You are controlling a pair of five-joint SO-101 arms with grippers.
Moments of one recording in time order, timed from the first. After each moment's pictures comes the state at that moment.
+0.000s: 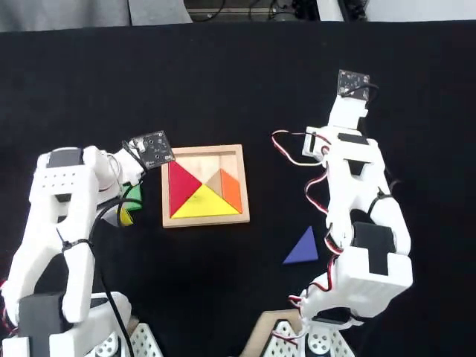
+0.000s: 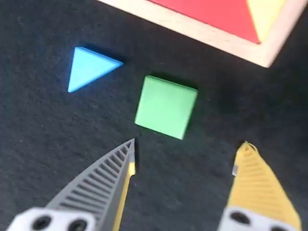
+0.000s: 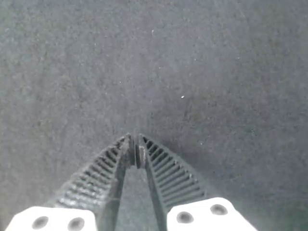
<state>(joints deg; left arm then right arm) -11.7 -16.2 38.5 61.2 -73.8 9.4 10.0 27.2 31.6 -3.5</state>
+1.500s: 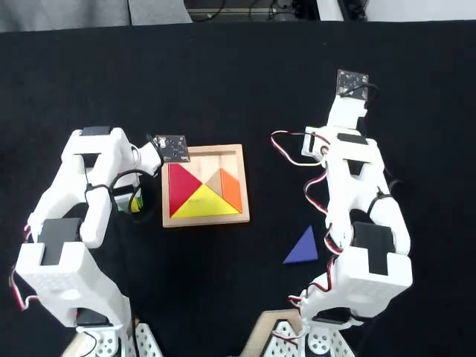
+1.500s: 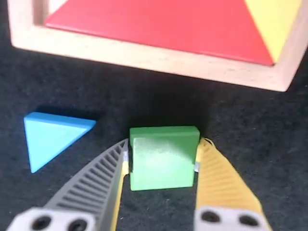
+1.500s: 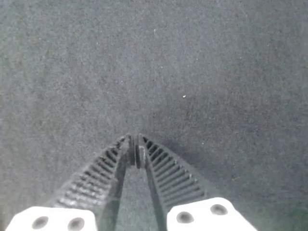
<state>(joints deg) -8.3 16.2 19.9 60.7 -81.6 9.1 10.0 27.2 31.6 -3.5</state>
